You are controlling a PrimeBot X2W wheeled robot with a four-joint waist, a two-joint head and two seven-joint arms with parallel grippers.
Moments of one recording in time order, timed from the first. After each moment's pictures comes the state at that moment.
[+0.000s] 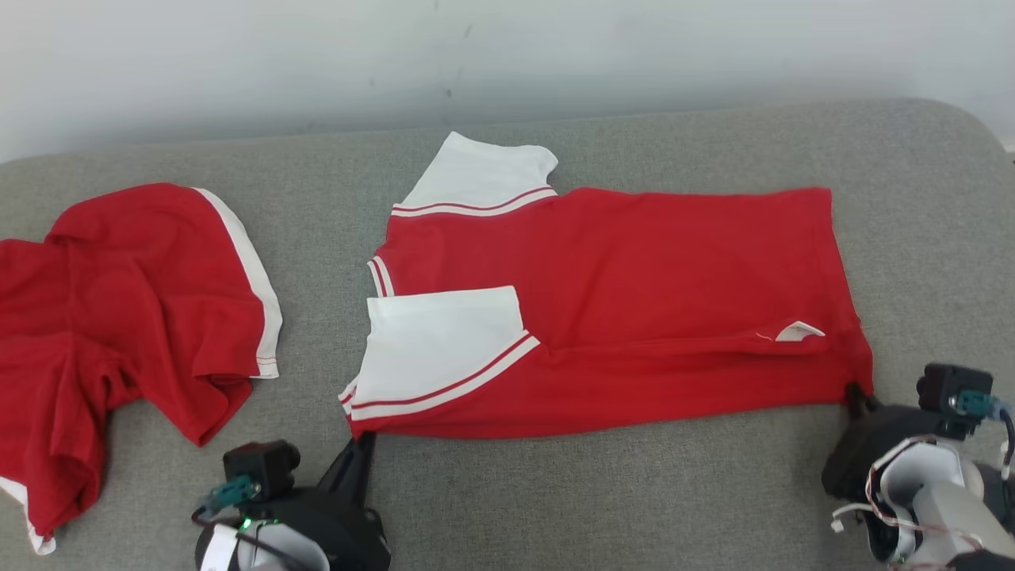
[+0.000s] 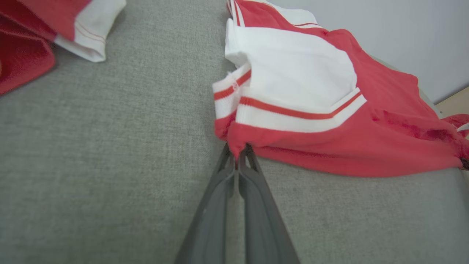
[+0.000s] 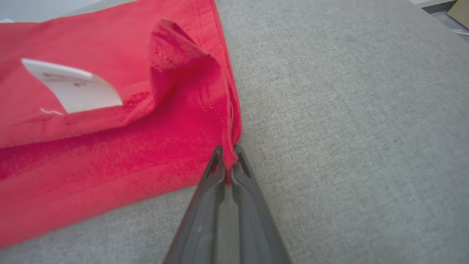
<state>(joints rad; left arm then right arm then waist) -0.32 0.04 -0.35 0.64 -0.46 -0.09 -0.10 -0.38 -0.17 -0.03 0.75 0.41 -0.04 0.03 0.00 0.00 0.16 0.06</state>
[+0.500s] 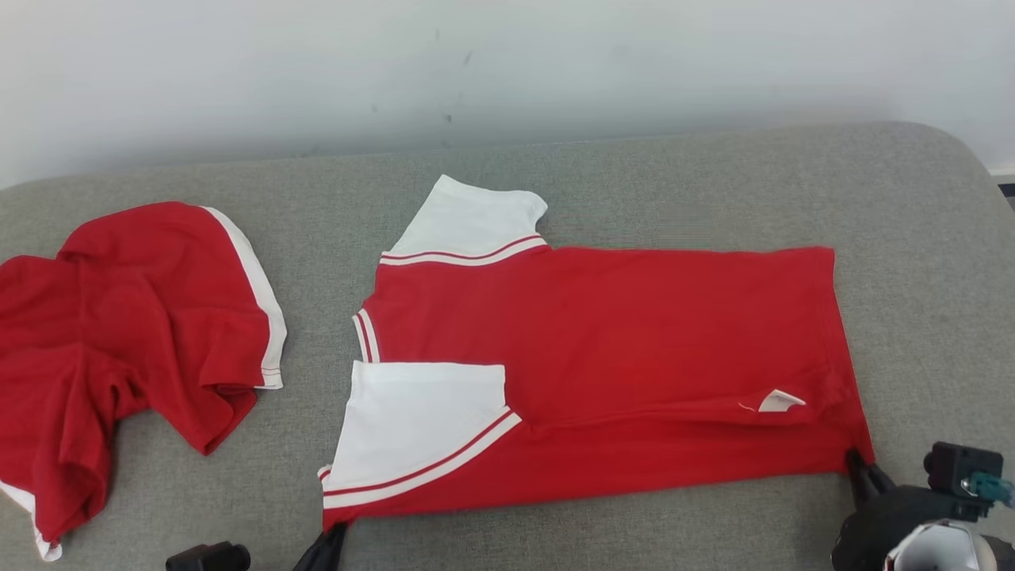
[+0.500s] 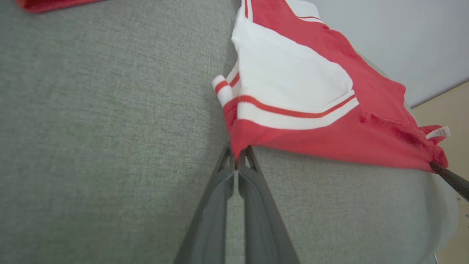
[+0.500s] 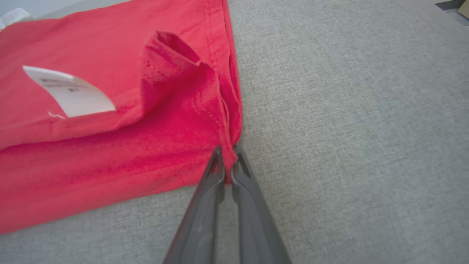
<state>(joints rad) -0.02 0.15 -0.33 0.36 -0.60 -0.12 -0.04 -0.12 -0.18 -0.04 0.52 0.43 -0.01 0.03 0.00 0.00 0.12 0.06</state>
